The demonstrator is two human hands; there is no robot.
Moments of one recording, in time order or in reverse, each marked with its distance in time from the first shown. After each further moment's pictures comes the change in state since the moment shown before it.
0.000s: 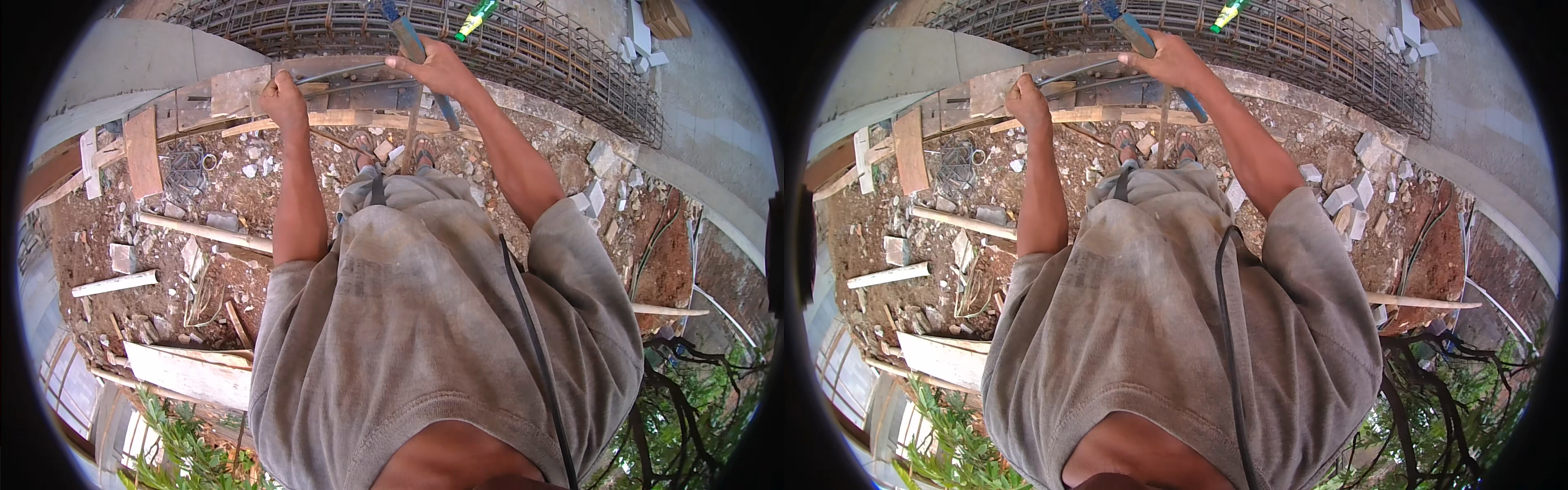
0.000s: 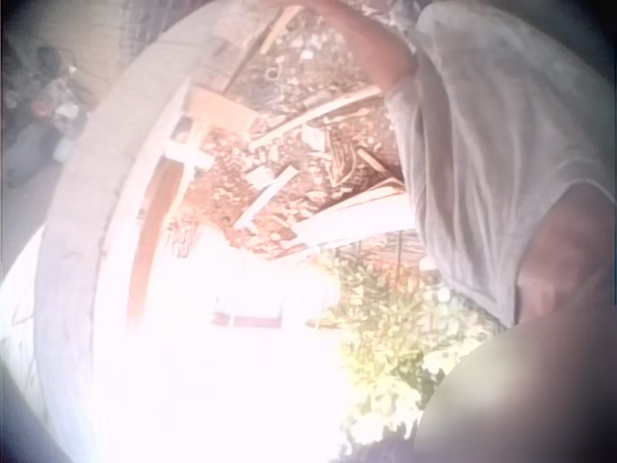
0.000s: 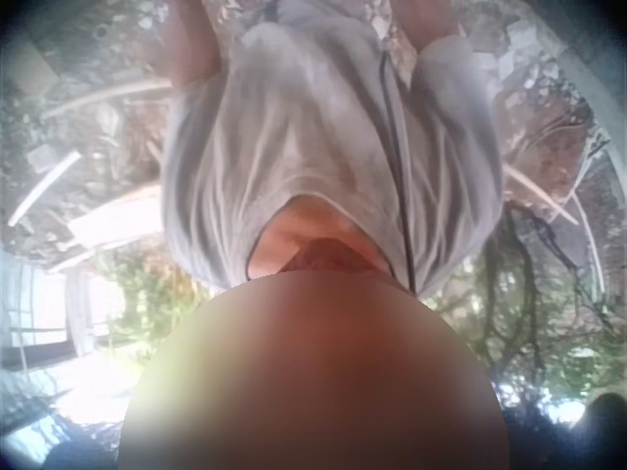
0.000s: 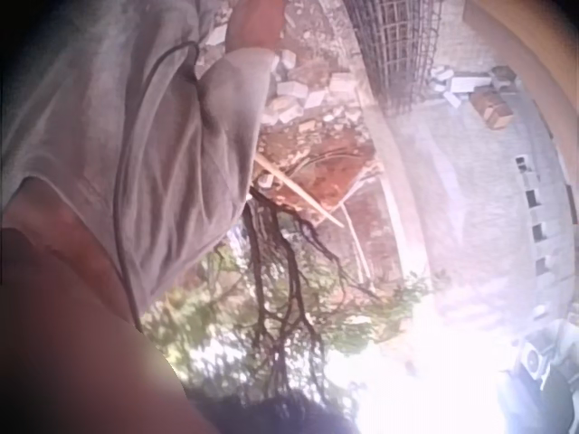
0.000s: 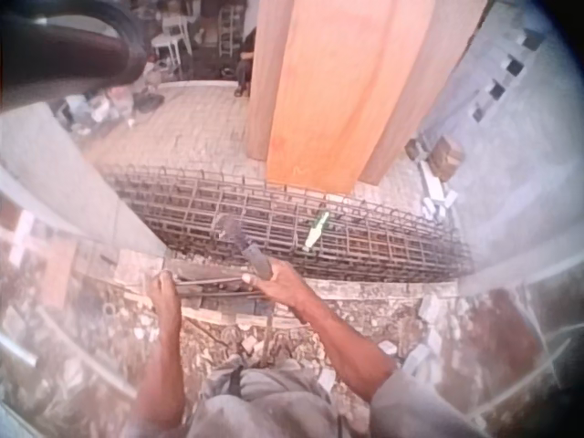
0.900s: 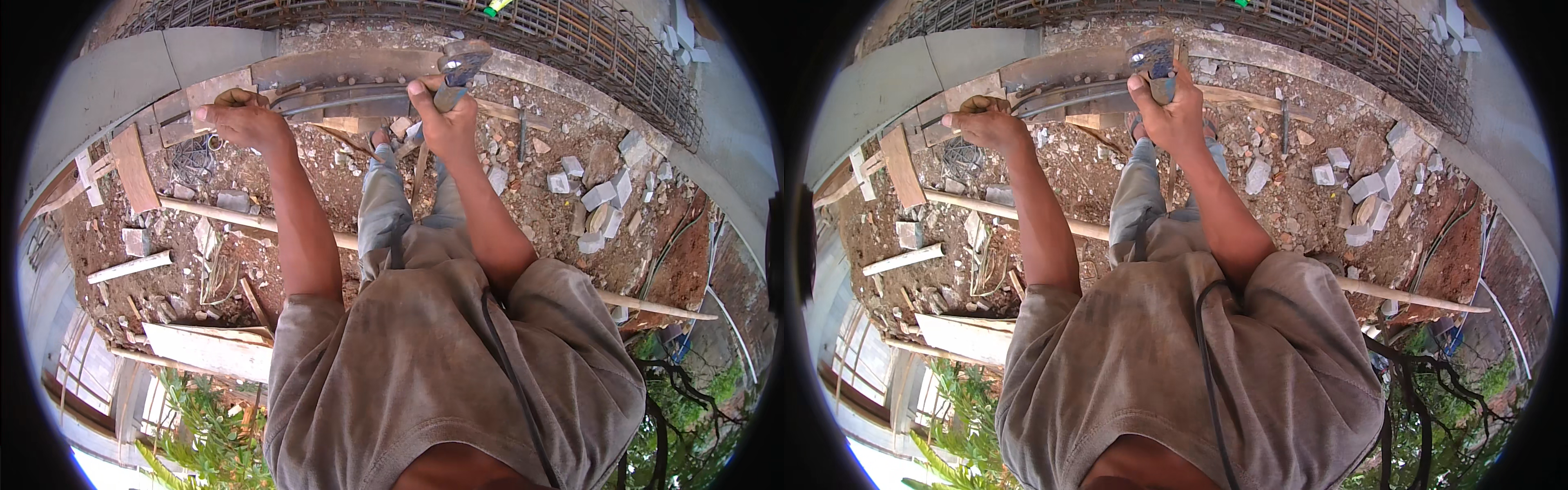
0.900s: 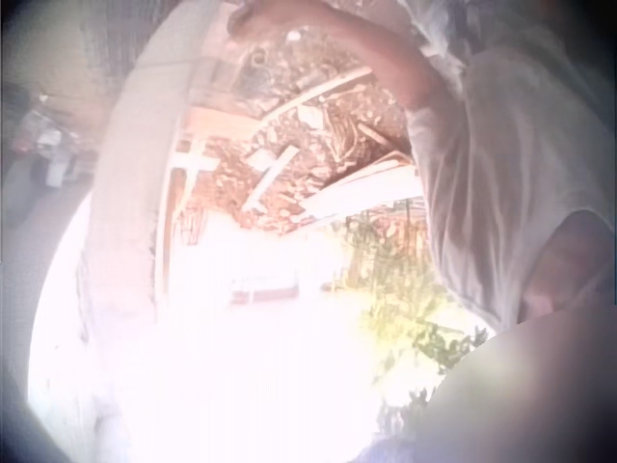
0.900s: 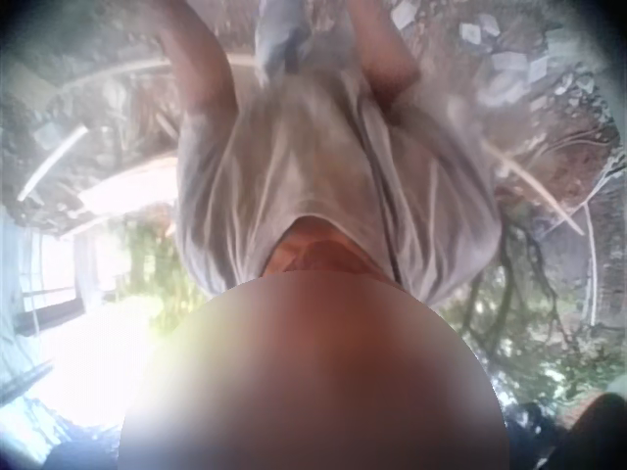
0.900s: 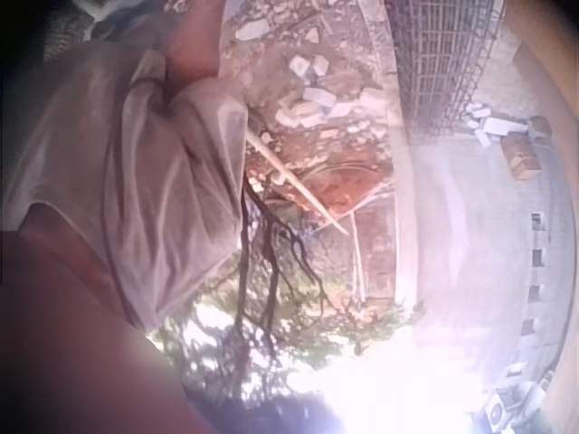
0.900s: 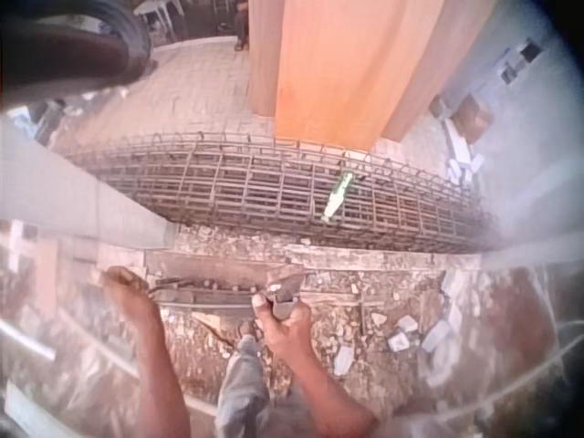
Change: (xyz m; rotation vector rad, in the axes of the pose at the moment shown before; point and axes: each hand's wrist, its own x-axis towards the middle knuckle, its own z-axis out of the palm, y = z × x) left_hand 0.024 0.006 0.019 -0.095 0.289 -0.097; right_hand -0.038 0.026 0.075 0.518 0.459 0.144
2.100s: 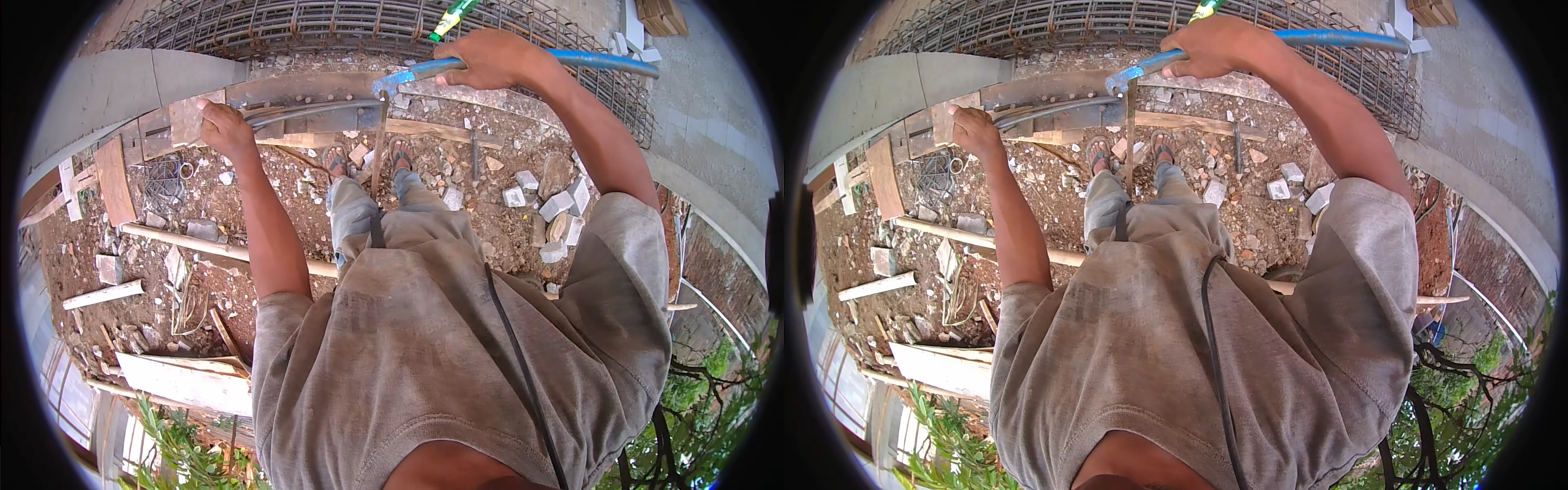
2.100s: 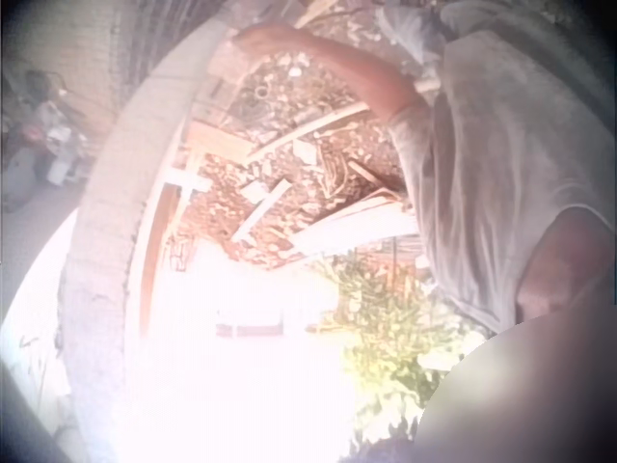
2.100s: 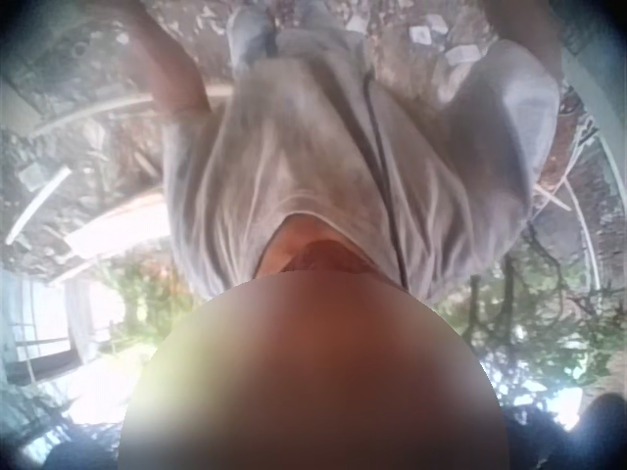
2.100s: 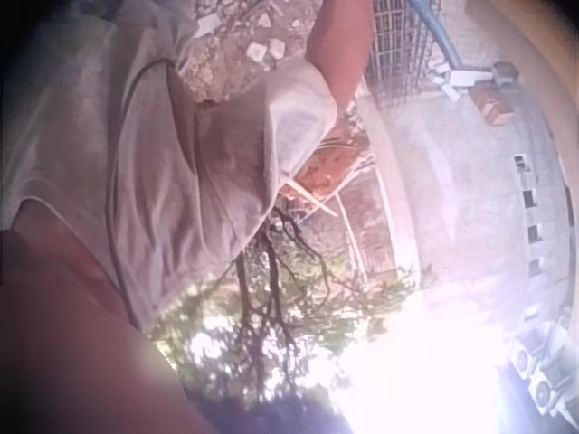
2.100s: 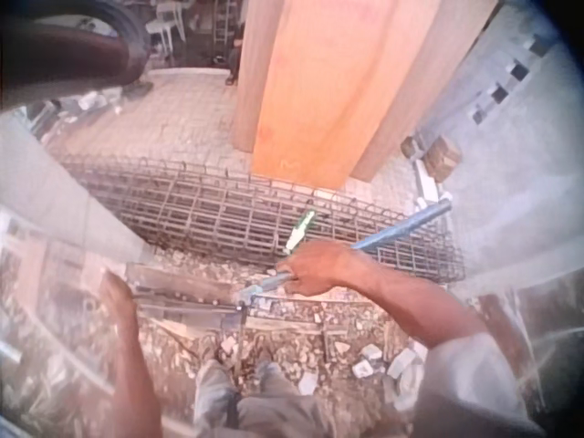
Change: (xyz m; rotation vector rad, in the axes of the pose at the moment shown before) left_hand -0.004 -0.002 -0.002 -0.169 -0.165 0.008; right_hand 0.124 -0.156 -0.133 -1.459 -1.033 -0.292
